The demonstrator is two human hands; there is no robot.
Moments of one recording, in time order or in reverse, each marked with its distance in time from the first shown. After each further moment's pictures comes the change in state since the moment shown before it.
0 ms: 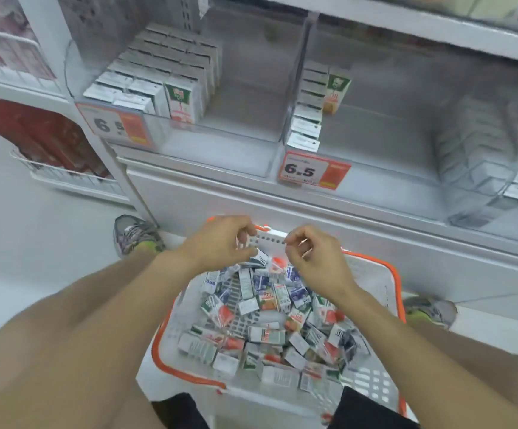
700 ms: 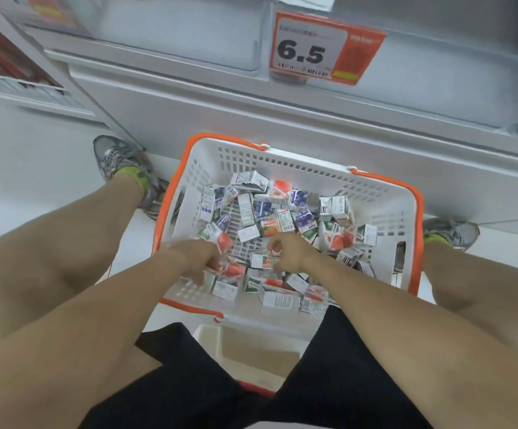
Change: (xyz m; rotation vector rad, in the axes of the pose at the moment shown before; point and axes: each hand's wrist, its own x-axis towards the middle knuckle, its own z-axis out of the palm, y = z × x) left_hand -0.051 -0.123 0.148 0.304 -0.869 -0.393; right_hand -0.042 0.142 0.118 -0.174 -0.809 0.485
